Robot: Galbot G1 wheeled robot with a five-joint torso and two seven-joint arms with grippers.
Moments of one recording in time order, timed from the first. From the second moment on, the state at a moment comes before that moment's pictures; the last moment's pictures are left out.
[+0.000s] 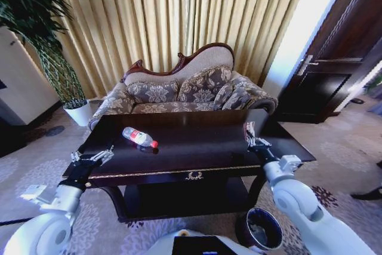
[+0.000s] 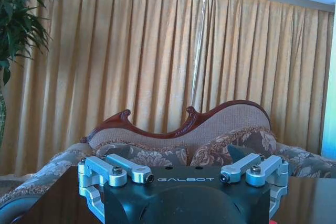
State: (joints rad) left arm 1.81 -1.17 -1.02 -2.41 -0.72 0.17 0.07; right arm -1.56 0.93 0.64 2.28 0.66 -0.15 0.30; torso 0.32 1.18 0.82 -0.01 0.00
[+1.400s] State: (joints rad) left arm 1.81 -1.22 -1.01 -2.46 -0.68 0.22 0.04; right arm -1.68 0.98 0.68 2.38 0.60 -0.15 0.25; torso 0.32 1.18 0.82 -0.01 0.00
